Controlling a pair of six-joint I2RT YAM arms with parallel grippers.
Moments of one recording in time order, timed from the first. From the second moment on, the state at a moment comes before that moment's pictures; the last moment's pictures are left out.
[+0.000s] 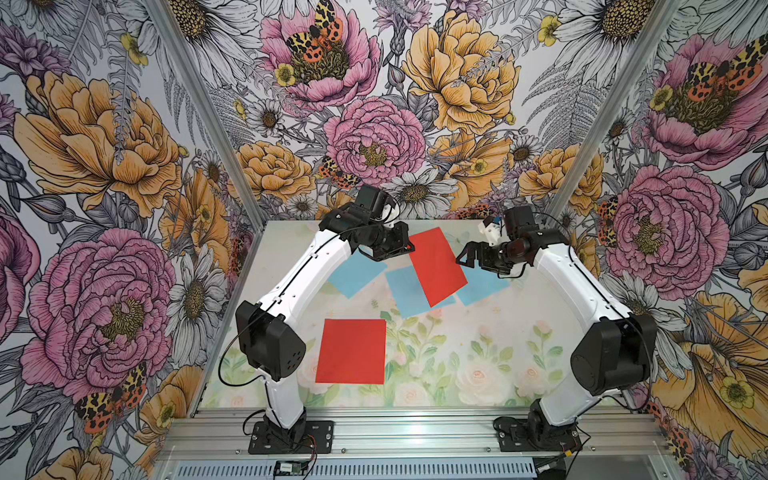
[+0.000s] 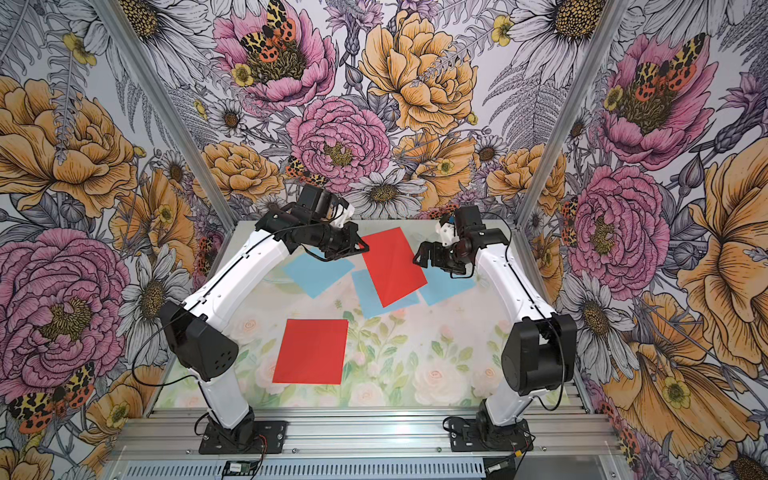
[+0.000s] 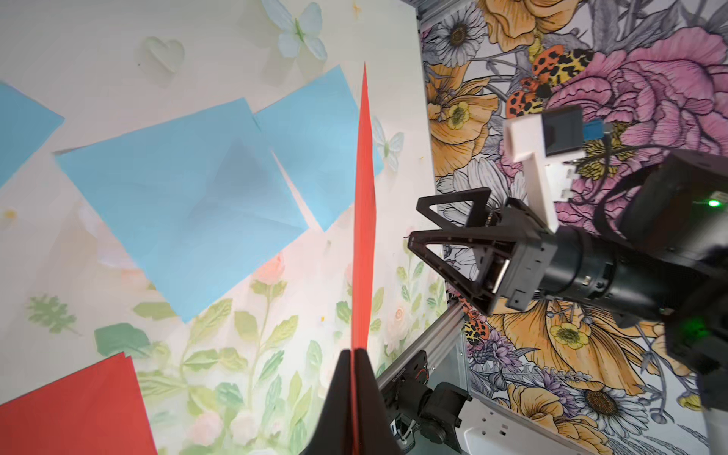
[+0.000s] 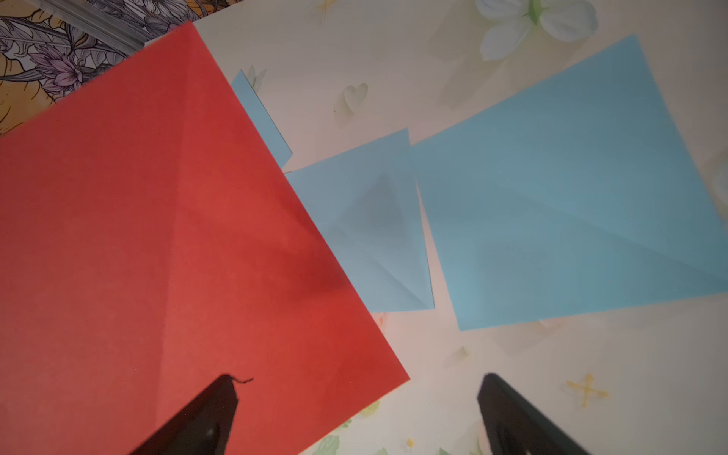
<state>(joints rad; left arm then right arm) -0.52 1.82 1.91 -1.02 0.45 -0.65 0.14 1.64 1.49 -0.93 -0.47 0.21</state>
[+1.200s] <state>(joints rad) -0.54 1.73 1.55 -1.43 0.20 -0.21 0.48 1.62 1.33 -0.72 -0.46 0.40</state>
